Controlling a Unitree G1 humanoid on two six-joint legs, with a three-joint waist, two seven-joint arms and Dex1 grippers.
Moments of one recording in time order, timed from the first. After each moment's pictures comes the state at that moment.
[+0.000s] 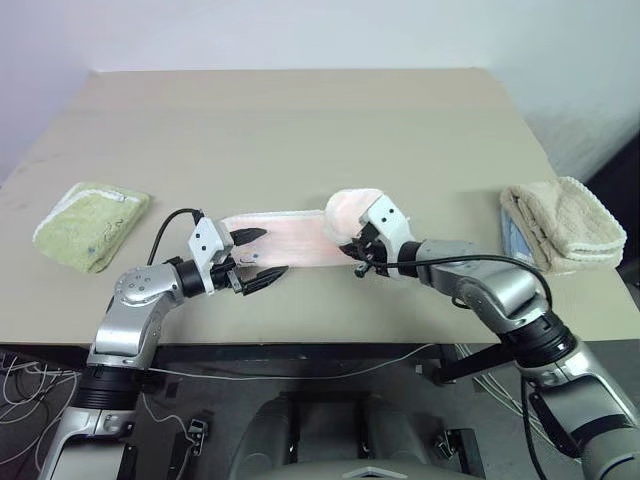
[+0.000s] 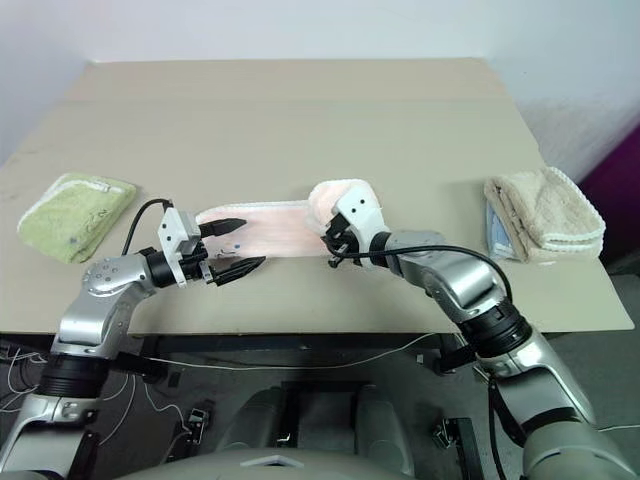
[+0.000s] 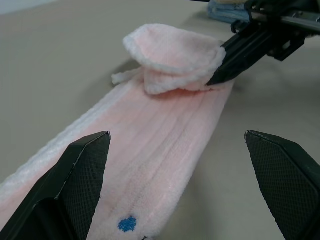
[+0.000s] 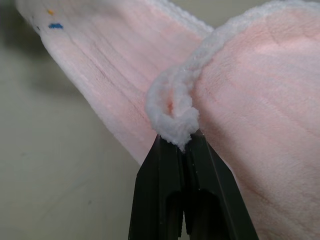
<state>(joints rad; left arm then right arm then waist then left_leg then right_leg) -0.26 0.55 0.02 0.02 -0.35 0.13 -0.98 -0.61 -0.55 0.41 -0.10 0.51 0.75 0.43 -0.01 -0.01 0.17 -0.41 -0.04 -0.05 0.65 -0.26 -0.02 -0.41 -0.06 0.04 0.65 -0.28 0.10</state>
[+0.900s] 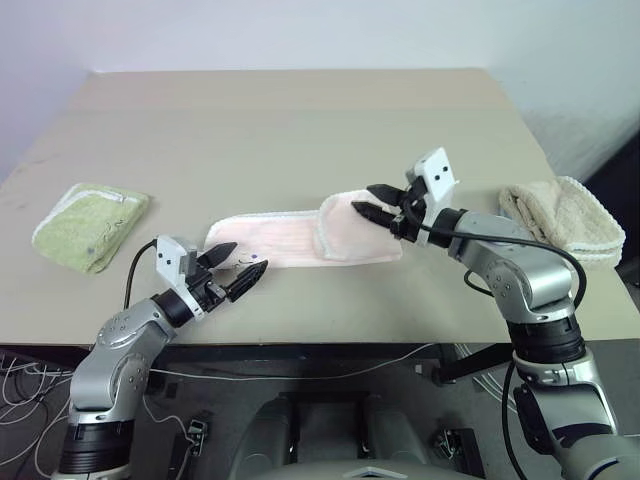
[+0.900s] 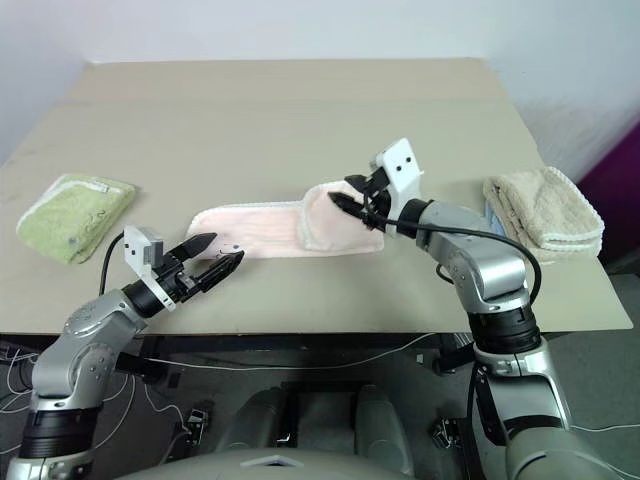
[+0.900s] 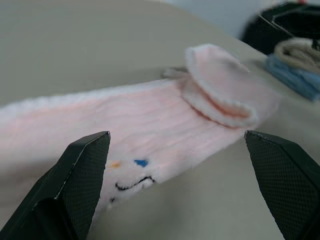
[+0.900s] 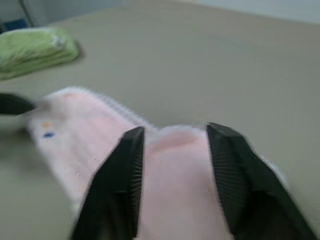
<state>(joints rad) 0.01 0.41 0.23 -0.30 -0.66 0.50 -0.61 -0.61 -0.44 0.05 -0.03 0.44 0.61 0.60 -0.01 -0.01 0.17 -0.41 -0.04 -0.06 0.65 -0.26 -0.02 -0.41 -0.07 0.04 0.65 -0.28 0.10</state>
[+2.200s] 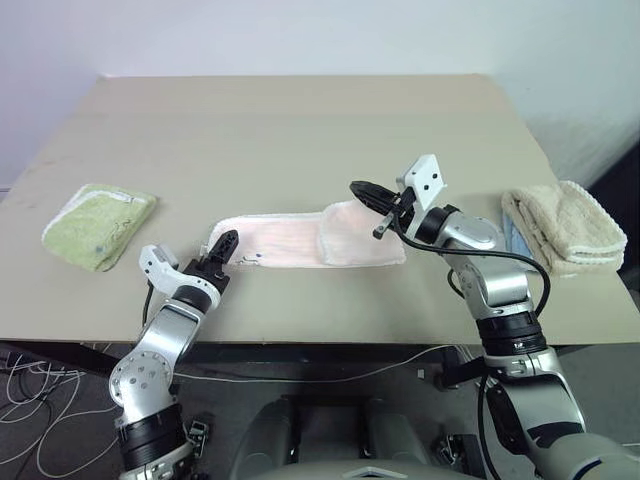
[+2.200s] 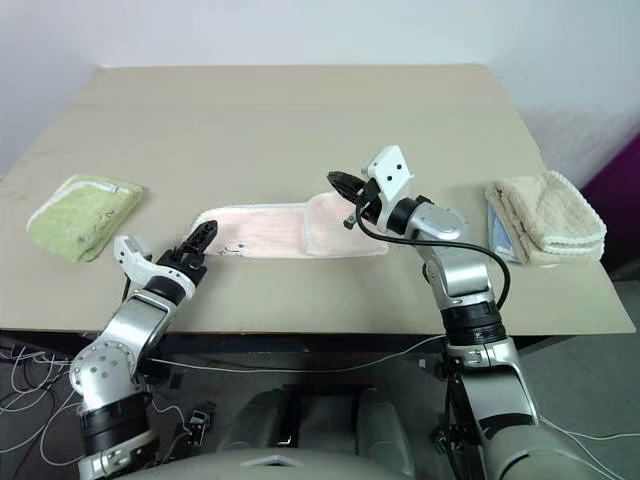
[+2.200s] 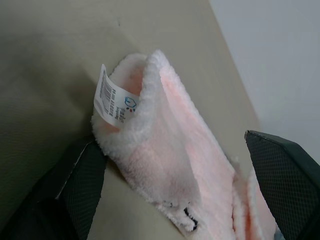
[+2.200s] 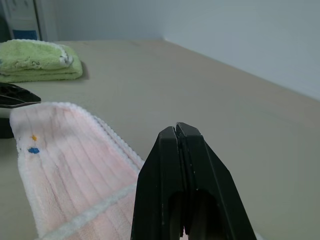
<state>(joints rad) -0.15 0.06 0.46 -0.22 -1.19 0.73 0.20 -0.58 -0.36 0.05 0.07 0.24 0.24 0.72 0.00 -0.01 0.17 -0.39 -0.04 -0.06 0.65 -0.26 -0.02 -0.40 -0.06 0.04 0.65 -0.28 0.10</state>
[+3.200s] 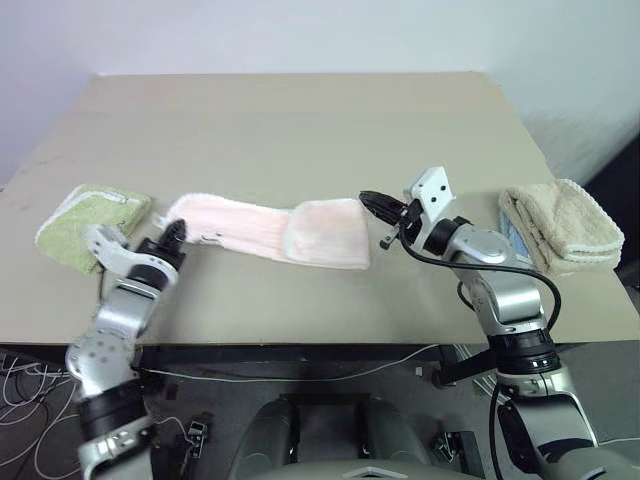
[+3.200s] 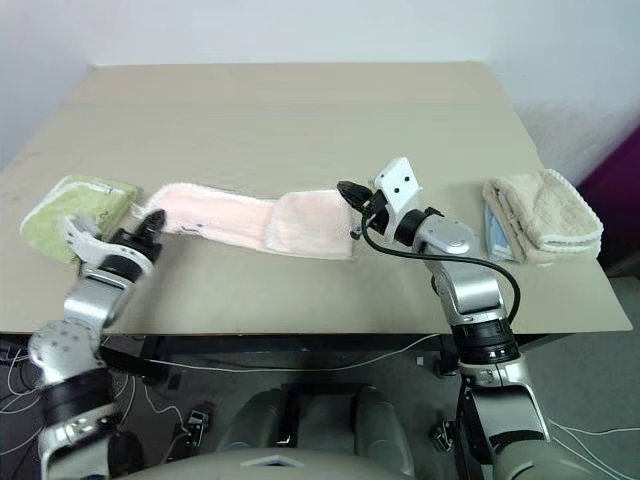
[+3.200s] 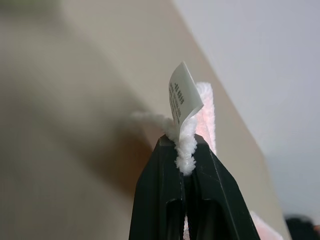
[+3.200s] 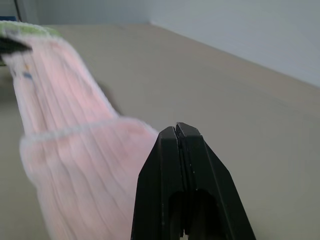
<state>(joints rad) -0.28 0.38 0.56 -0.05 -1.20 0.64 0.03 -0.48 -0.39 0.05 -0.04 0.24 0.29 0.66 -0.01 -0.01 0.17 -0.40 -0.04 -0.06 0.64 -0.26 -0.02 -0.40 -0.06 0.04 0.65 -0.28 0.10</state>
